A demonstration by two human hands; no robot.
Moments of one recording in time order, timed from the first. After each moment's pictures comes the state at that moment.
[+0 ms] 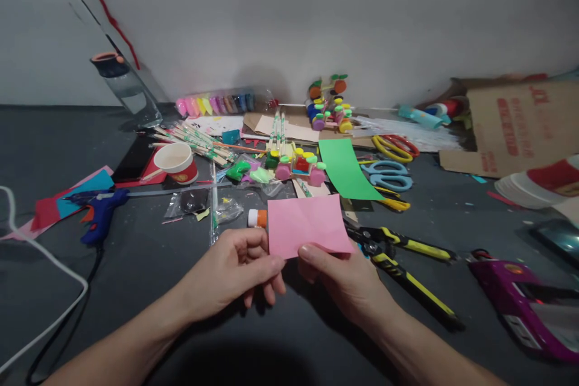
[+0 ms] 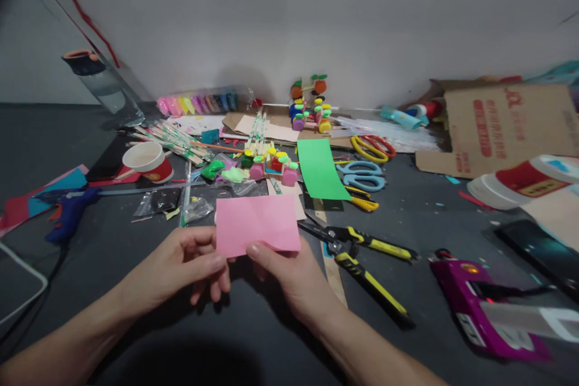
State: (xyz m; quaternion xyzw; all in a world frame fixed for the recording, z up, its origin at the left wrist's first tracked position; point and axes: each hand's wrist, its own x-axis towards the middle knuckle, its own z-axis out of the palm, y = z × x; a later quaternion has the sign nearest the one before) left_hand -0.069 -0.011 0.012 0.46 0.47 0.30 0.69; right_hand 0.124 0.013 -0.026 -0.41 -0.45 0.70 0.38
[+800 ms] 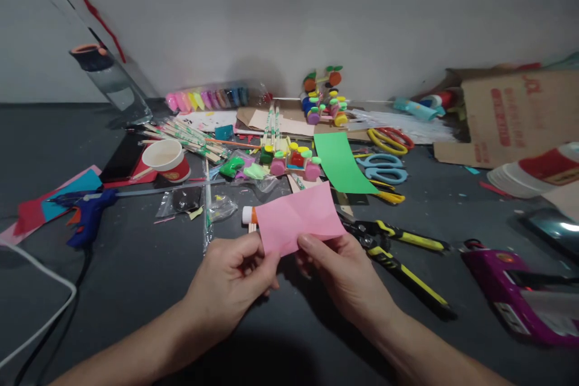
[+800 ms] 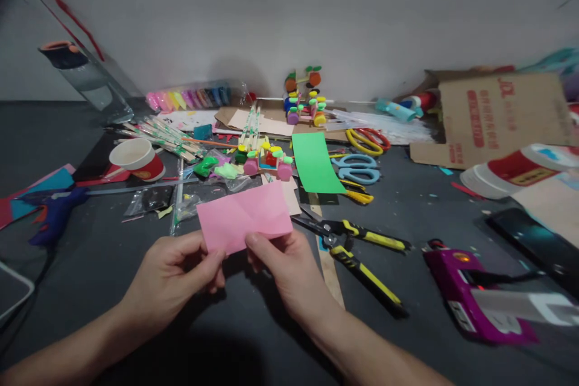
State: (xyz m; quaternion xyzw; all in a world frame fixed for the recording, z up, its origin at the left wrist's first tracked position) left_hand -0.052 -0.021 0.007 0.59 0.56 0.36 0.46; right_hand 0.122 0.010 -0.021 -0.42 -0.43 0.69 0.40
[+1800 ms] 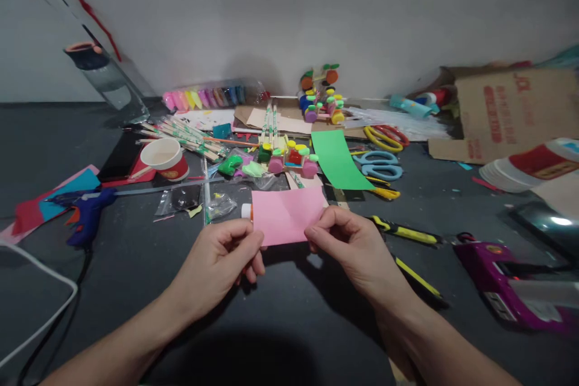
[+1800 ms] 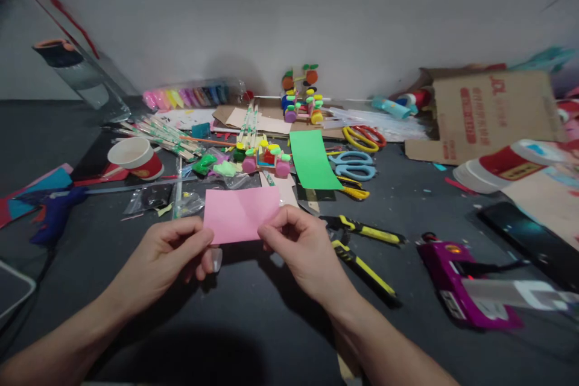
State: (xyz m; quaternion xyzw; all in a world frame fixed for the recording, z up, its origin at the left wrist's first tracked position) left_hand -0.066 -0.015 0.014 0.52 0.57 0.33 0.55; right_hand 0.143 0.027 -0.007 -0.46 -0.60 0.53 0.39
